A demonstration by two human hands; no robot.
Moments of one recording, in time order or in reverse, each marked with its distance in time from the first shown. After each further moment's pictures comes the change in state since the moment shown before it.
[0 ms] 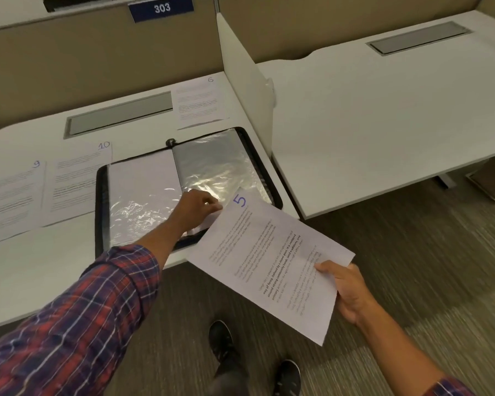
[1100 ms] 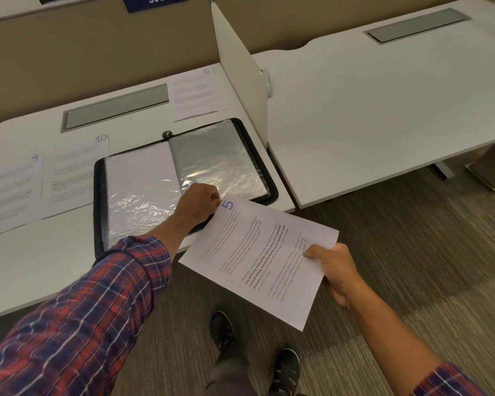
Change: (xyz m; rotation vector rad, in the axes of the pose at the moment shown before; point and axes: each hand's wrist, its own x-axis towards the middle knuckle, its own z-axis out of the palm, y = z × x) left_hand 0.000 0.004 0.025 0.267 0.015 0.013; right_hand -0.023 -0.014 0.028 -0.249 0.060 -0.097
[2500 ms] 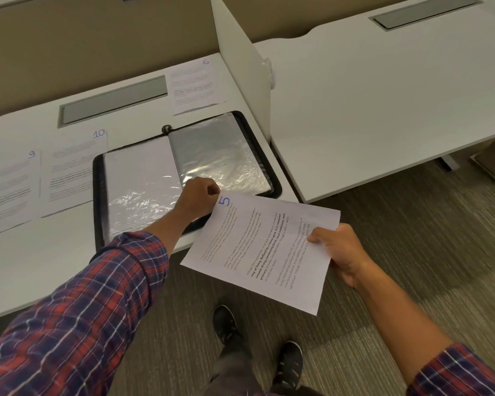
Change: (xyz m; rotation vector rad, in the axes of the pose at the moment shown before) left_hand 0.008 -0.010 0.002 -0.158 0.006 -0.023; right_hand 0.017 -0.026 0.003 -0.087 -0.020 -0.009
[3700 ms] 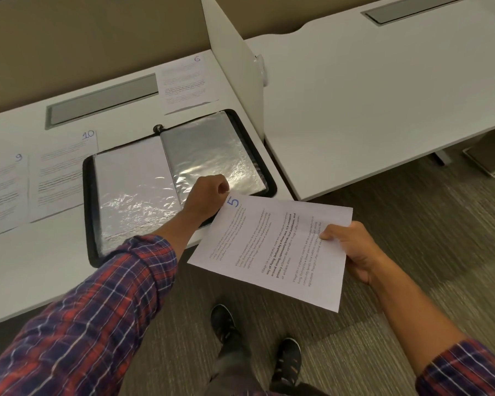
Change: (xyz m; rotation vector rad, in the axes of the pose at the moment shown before) left_hand 0.008 0.025 0.021 0.056 0.076 0.181; right_hand 0.003 -0.007 -0.030 0.056 -0.016 0.066
